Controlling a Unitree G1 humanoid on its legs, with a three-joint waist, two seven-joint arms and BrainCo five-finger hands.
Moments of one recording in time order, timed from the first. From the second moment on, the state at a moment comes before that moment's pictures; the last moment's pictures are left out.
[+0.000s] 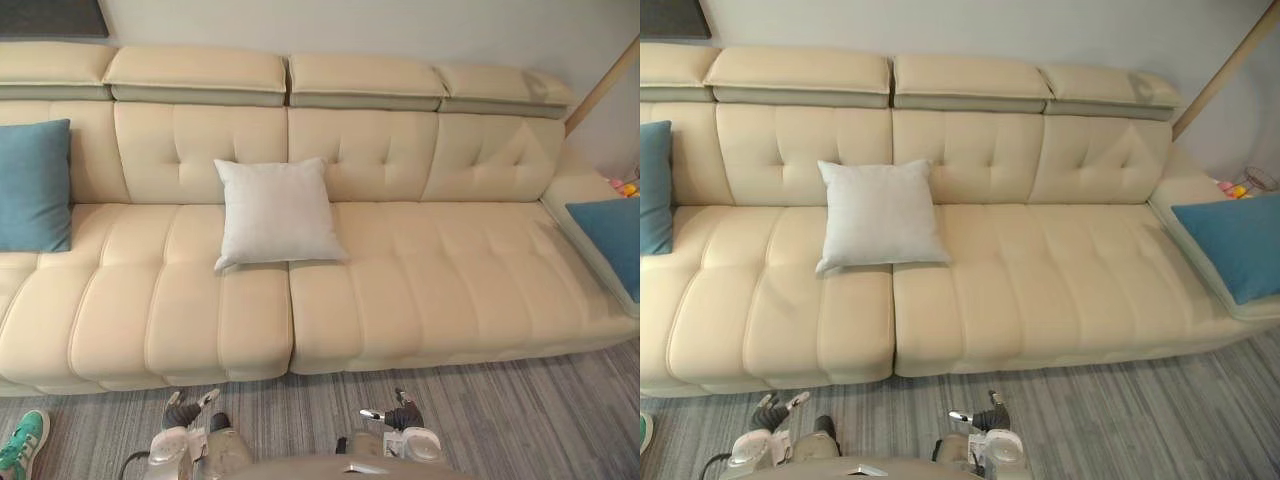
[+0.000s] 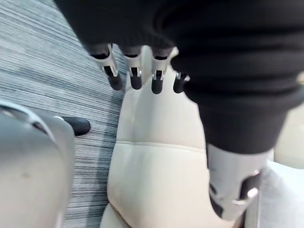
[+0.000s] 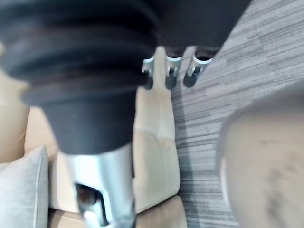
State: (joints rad) left arm 0.11 0.03 0.32 0.91 -0.02 -0.08 0.11; right arm 0.08 0.01 -0.17 0.77 -0.13 -0.02 -0.13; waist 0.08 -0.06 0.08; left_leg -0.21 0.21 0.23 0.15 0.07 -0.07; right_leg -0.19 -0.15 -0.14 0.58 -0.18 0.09
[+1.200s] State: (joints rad) left arm 0.11 -0.02 0.33 0.92 -0.07 -0.06 0.14; right arm 0.10 0.02 -0.19 0.77 -0.11 0.01 -0.14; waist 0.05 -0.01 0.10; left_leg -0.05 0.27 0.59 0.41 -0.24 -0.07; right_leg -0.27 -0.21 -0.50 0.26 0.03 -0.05
